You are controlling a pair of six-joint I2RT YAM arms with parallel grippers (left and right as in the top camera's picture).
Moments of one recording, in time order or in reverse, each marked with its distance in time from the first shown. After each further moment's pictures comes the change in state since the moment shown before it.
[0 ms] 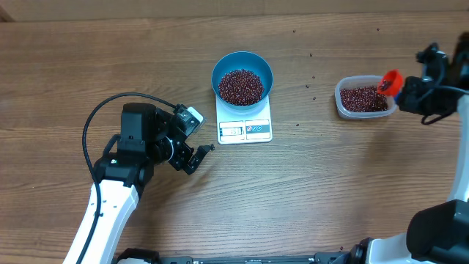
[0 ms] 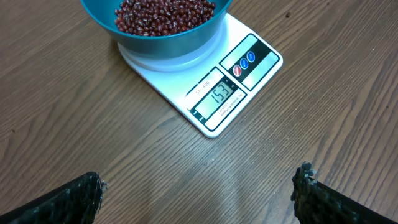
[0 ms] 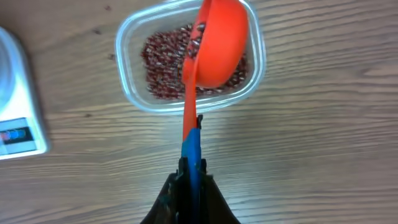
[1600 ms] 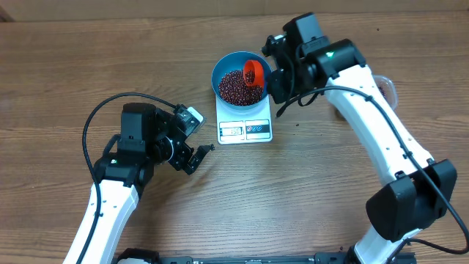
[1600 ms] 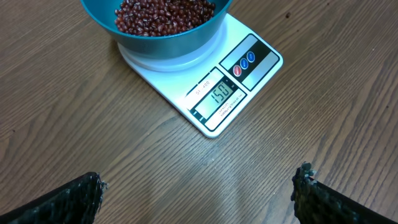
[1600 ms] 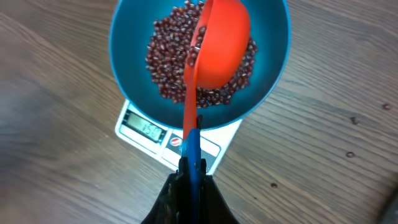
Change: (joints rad) left arm 0.000 0.000 0.000 0.000 0.000 0.000; right arm 0.676 0.206 0.148 0.177 -0.092 0.084
